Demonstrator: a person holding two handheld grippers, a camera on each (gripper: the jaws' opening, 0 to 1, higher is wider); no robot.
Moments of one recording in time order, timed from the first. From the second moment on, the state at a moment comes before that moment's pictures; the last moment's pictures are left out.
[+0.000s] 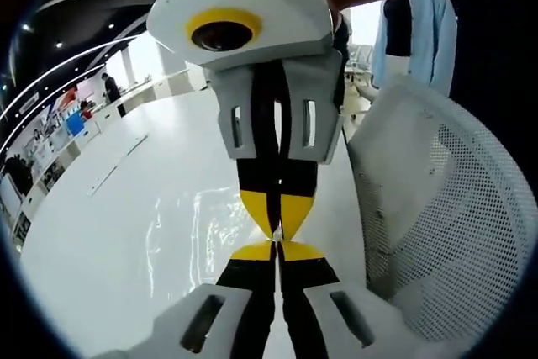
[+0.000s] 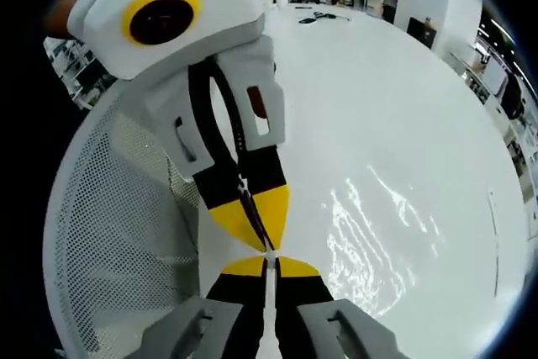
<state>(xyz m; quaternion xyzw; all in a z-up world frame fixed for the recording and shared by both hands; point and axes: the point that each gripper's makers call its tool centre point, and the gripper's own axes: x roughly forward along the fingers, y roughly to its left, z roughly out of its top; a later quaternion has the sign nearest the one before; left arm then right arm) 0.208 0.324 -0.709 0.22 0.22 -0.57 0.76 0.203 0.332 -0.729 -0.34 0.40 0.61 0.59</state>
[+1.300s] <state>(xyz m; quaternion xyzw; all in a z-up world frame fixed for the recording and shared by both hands) 0.211 0.325 -0.709 0.18 0.26 -0.55 0.77 0.210 0.325 -0.736 -0.36 0.42 0.58 0.60</state>
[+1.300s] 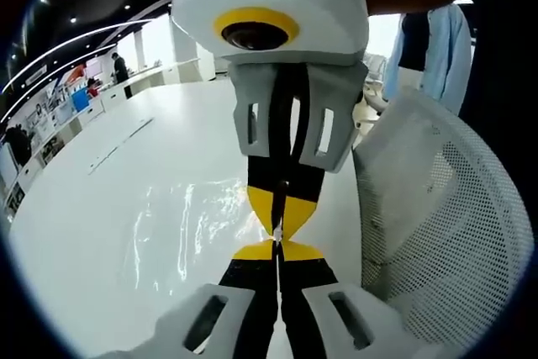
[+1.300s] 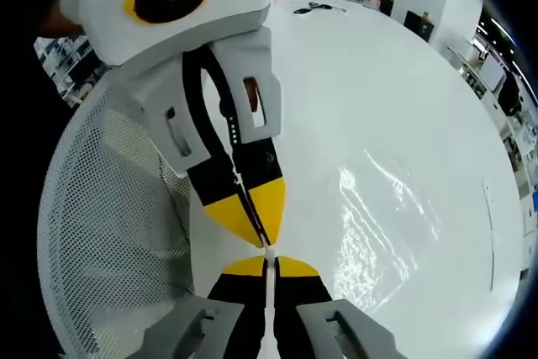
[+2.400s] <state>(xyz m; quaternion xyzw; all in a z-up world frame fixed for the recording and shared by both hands) 0.212 0.317 -0.704 0.18 0.24 -0.56 0.77 0.201 0.320 -0.732 -0.33 0.45 0.57 0.60</state>
